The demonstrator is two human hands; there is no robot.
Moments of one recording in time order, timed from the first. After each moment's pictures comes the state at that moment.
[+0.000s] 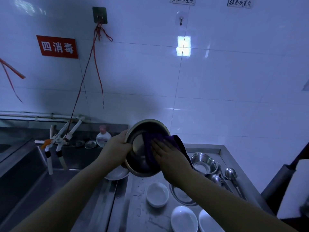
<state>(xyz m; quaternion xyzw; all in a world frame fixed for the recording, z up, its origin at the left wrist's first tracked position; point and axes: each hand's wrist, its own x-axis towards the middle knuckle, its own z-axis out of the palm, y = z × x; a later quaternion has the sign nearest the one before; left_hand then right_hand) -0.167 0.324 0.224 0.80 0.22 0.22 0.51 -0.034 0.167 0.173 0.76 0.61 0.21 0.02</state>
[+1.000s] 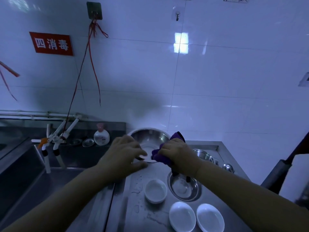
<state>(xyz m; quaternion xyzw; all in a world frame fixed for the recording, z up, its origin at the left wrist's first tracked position) -0.172 0.307 0.209 0.99 0.05 0.15 0.00 -0.010 0.137 0.197 0.68 0.69 0.22 -0.11</state>
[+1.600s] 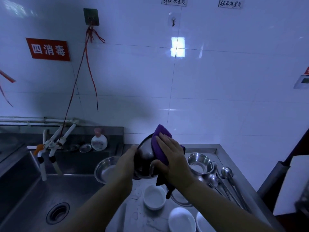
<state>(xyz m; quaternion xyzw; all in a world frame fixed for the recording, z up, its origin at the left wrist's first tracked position) -0.154 0.265 0.201 0.58 0.30 0.20 0.74 -0.039 0.148 0.179 0.73 0.52 0.21 -0.38</state>
